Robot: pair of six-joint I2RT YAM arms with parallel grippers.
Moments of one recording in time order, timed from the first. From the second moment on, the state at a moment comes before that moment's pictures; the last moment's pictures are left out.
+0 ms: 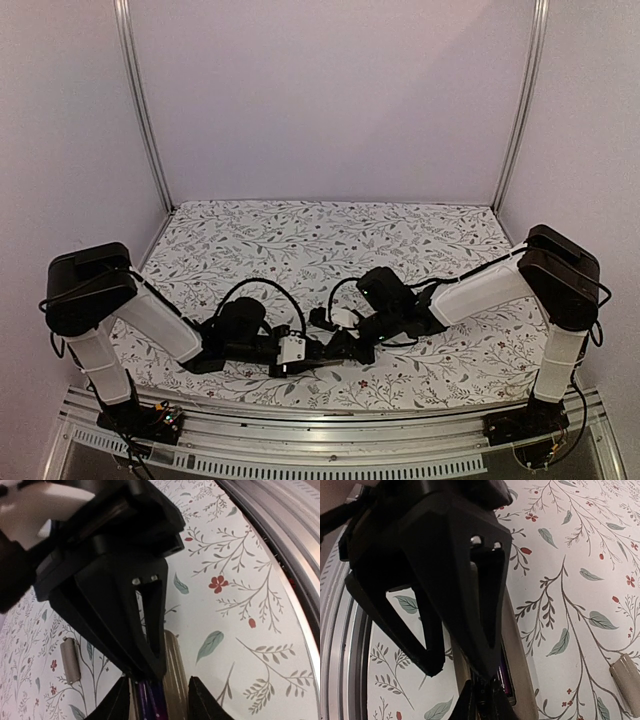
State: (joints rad) left arm -1.00 1.78 0.48 0.81 0.32 0.66; right arm 0.98 1.90 0.94 0.14 -0.48 -0.32
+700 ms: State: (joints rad) left arm -1.03 1.78 0.45 0.76 0.24 0.69; right arm 0.99 1.90 0.93 0.16 -0.46 -0.32
